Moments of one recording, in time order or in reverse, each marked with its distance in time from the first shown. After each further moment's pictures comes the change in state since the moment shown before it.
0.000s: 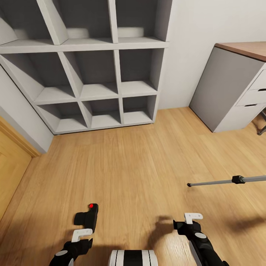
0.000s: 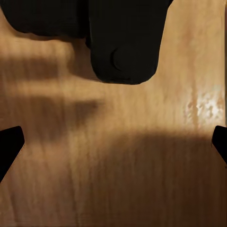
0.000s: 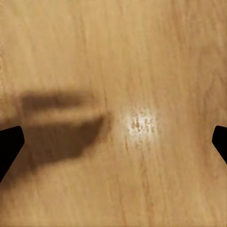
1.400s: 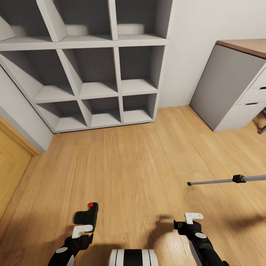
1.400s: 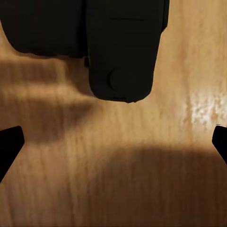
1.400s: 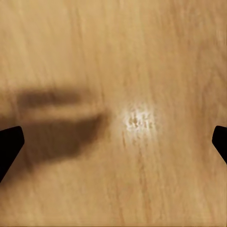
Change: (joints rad) left arm 0.000 0.000 -0.001 -0.041 0.002 -0.005 -0.003; right arm 0.000 0.000 -0.003 -0.001 0.006 0.001 -0.005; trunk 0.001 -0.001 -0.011
